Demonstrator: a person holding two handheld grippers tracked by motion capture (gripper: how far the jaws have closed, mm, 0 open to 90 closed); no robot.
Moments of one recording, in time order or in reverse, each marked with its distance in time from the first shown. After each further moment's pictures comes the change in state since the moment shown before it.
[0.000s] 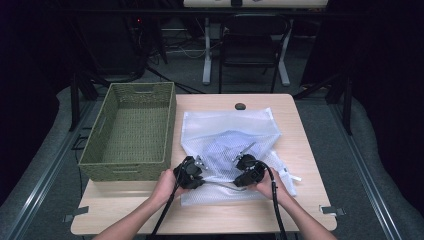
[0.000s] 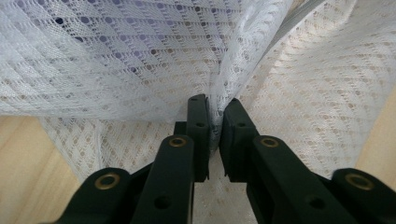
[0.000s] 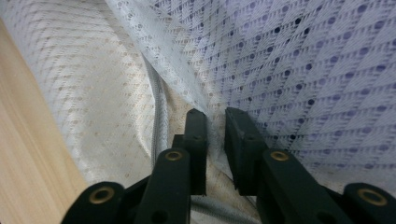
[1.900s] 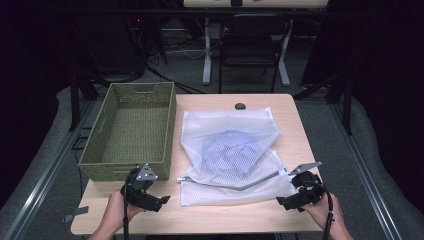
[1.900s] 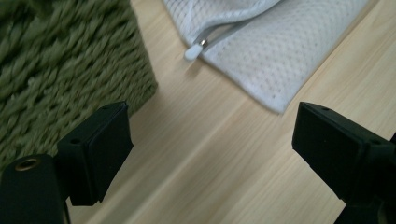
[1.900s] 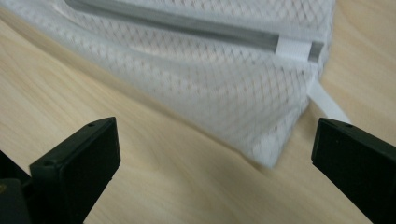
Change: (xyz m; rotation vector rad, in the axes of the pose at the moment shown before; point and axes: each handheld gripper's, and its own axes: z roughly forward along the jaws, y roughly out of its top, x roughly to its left) left arm -0.009 -0.111 -0.099 -0.130 0.144 -0.235; right arm -0.009 -0.131 -0.095 -0.125 -0.255 0.198
